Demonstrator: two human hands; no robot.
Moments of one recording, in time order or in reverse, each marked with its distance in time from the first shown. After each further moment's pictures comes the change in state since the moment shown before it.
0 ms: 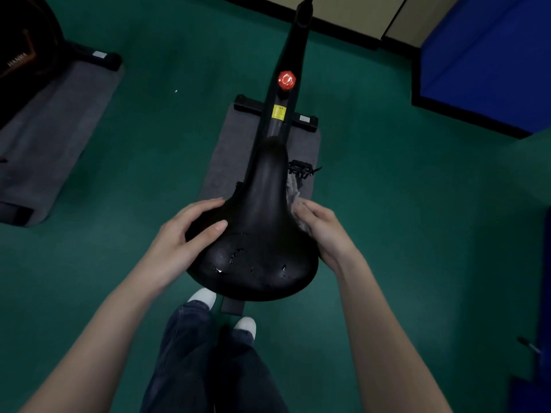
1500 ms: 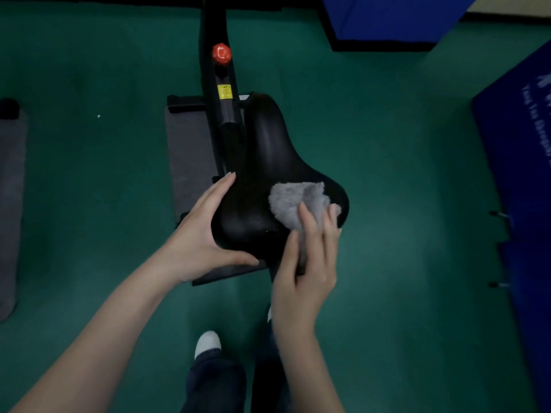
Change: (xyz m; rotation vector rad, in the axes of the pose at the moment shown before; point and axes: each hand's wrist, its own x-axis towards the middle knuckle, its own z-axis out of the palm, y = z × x) left_hand 0.018 -0.030 -0.047 0.283 -0.523 0.250; right_hand -0.094 0.088 0.179 -0.362 1.153 -0.673
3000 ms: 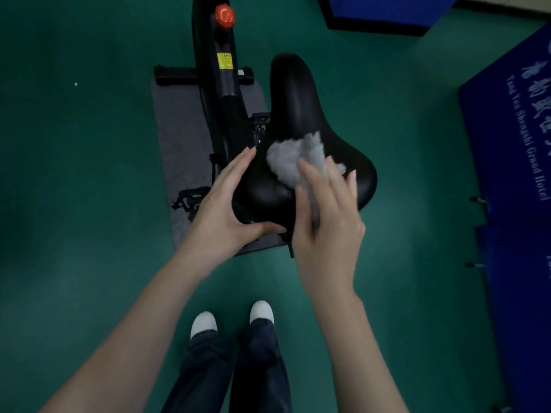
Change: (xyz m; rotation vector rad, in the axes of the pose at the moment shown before) left_hand -0.012 -0.025 0.013 -0.154 0.153 0.078; right_hand 0.014 -0.032 0.006 -0.313 -0.247 -0.165
